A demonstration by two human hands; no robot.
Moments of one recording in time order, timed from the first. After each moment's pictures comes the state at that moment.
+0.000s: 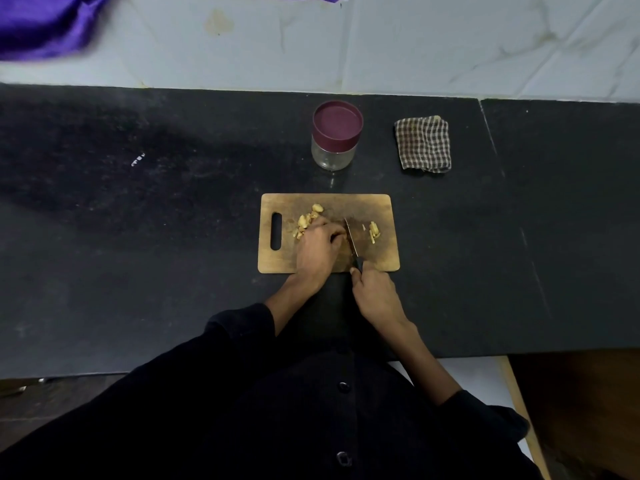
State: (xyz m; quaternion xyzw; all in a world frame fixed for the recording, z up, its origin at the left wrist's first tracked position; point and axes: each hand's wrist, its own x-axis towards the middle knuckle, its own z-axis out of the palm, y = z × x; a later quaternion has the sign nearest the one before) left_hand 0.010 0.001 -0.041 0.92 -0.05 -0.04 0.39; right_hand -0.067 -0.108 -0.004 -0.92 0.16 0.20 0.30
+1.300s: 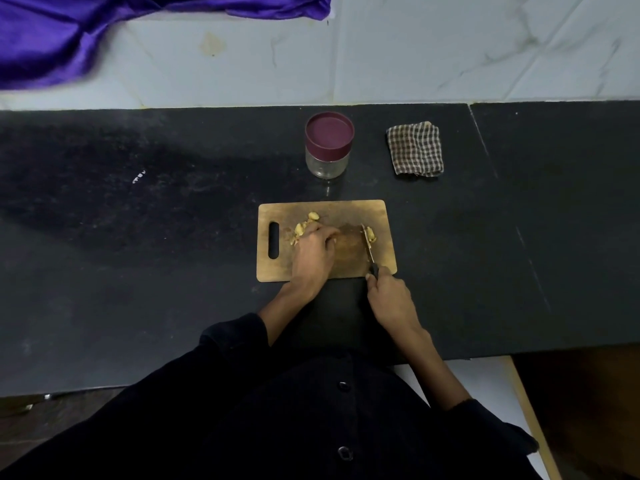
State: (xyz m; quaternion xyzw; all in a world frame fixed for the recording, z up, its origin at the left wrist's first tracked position) left_hand 0.006 0.004 -0.031 0.91 -0.05 -0.03 0.40; right_hand -0.075 -0.130 -0.002 -0.92 0.19 0.18 0.30
